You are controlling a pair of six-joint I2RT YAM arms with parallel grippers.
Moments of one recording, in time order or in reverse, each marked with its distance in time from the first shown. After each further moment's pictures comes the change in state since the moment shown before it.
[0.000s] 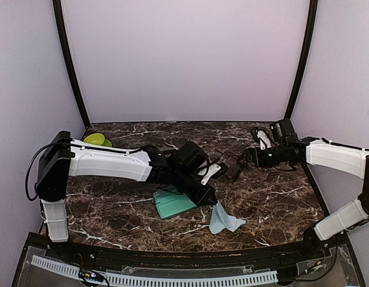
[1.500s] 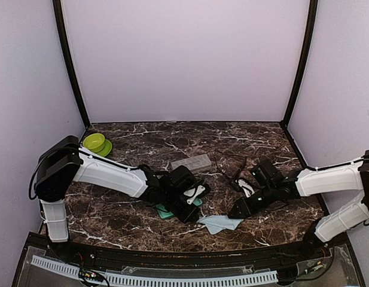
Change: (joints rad) left arm 0.003 0.000 -0.279 0.114 -0.096 -0.054; right arm 0.341 -0.018 -0.332 0.072 -0.187 0.119
